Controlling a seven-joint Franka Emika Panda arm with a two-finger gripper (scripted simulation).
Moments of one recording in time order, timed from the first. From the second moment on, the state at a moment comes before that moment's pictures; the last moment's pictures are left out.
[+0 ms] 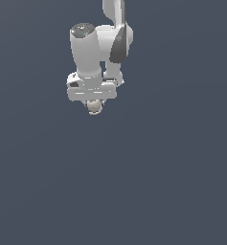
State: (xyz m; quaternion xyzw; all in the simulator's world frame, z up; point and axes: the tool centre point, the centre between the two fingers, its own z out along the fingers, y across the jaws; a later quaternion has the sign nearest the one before) arm -0.121 -0.086 0.211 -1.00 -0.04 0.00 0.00
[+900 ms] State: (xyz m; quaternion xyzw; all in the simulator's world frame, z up) arm -0.143 -0.123 0.373 -1.00 -0.04 0.00 0.00
